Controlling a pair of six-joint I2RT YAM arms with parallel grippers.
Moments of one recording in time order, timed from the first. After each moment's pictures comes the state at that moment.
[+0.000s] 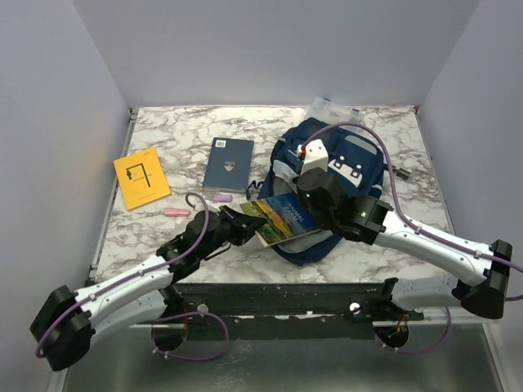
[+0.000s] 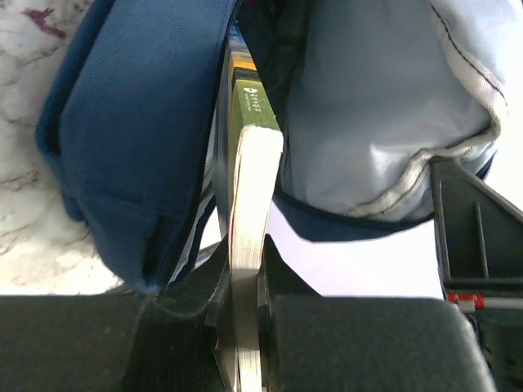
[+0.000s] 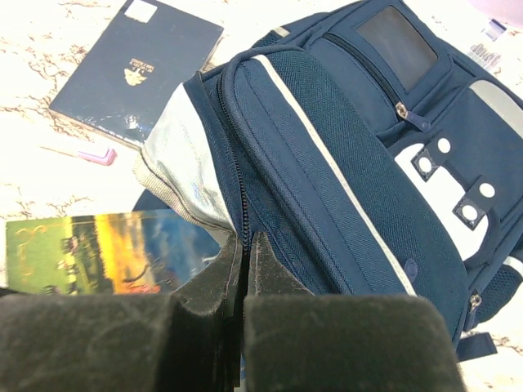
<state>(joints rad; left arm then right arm) -0.77 0.79 0.35 0.13 0.02 -1.60 1.05 1.24 1.17 -0.44 0.74 0.27</state>
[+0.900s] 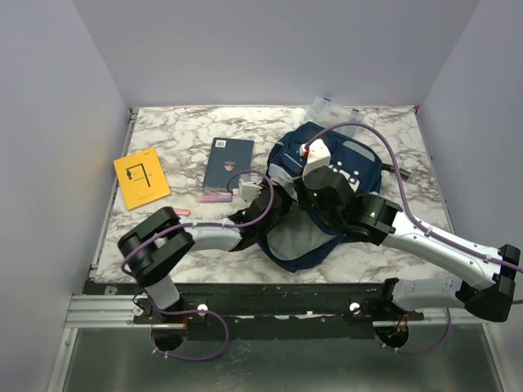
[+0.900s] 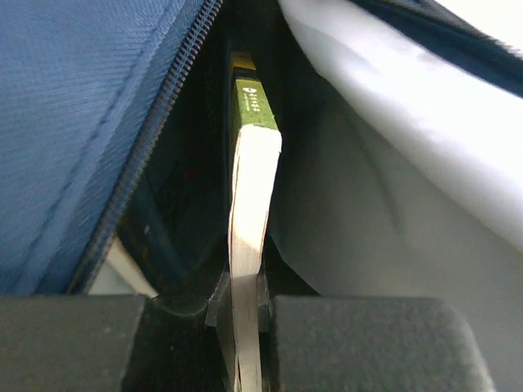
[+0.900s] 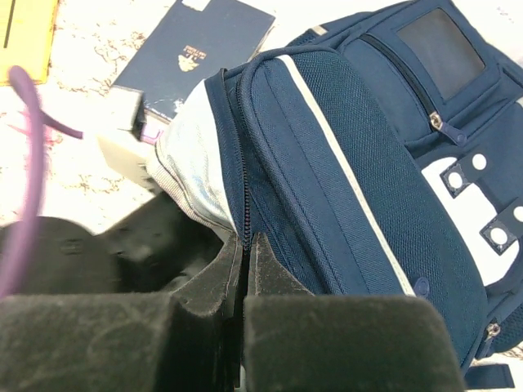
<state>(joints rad) -0.95 1.60 0.73 0.58 -0.50 -1.66 1.05 1.20 1.20 -0.49 0.60 0.30</state>
